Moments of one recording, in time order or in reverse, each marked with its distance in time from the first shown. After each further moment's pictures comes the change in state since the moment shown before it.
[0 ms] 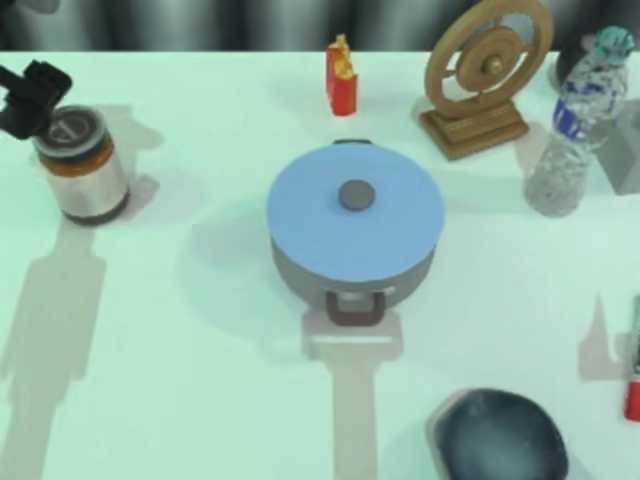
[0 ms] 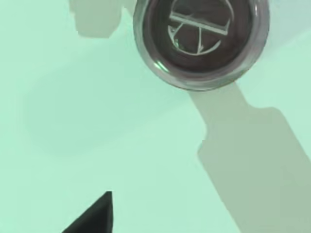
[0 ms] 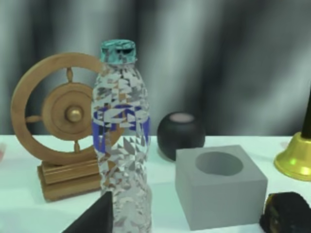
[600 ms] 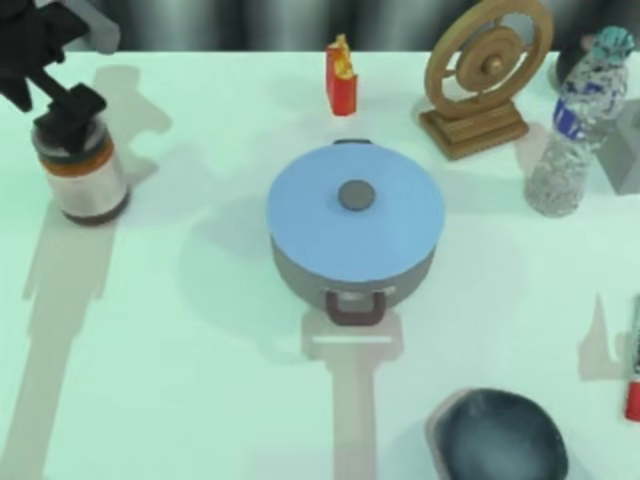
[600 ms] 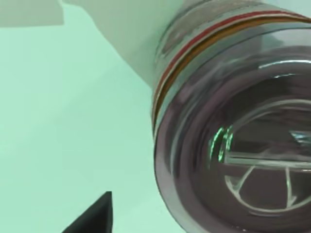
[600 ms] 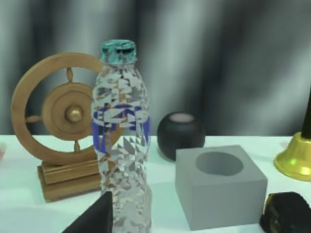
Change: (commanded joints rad) left arm -0.006 0.679 0.767 -0.393 0.003 0.220; right arm 0.000 0.000 0.000 0.000 0.000 0.000
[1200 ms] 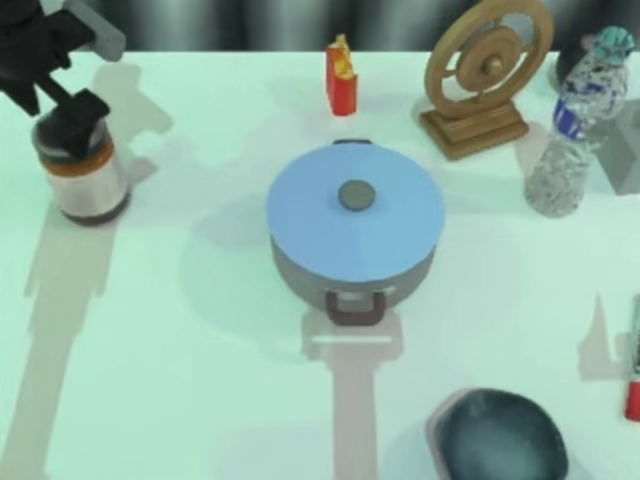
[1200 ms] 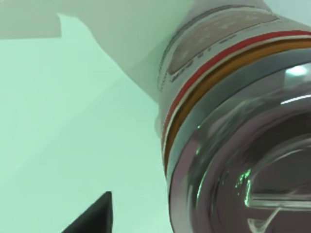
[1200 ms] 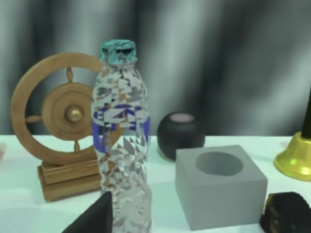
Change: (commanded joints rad) left arm 0.005 0.094 0.126 -0.050 0.000 0.032; right arm 0.000 0.000 0.000 0.000 0.000 0.000
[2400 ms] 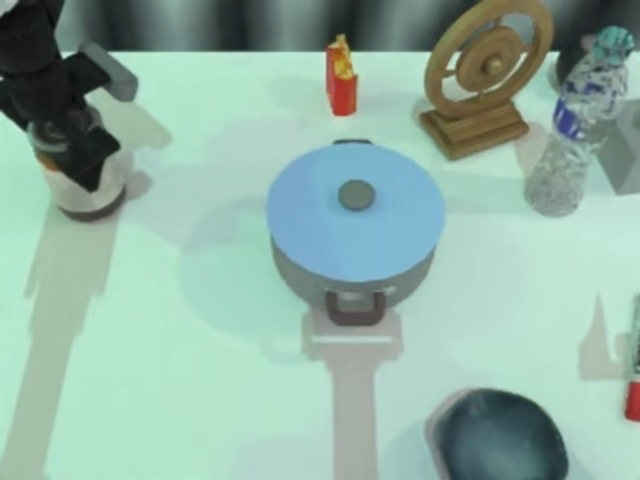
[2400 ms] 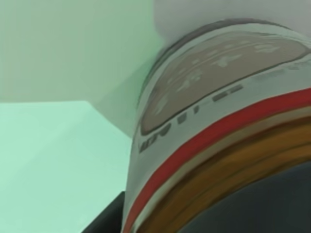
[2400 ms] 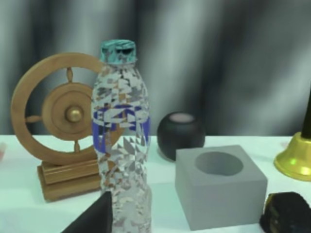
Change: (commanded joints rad) left arm -0.005 -0.054 -0.302 0.247 0.000 0.002; right arm 0.000 0.000 0.000 0.000 0.000 0.000
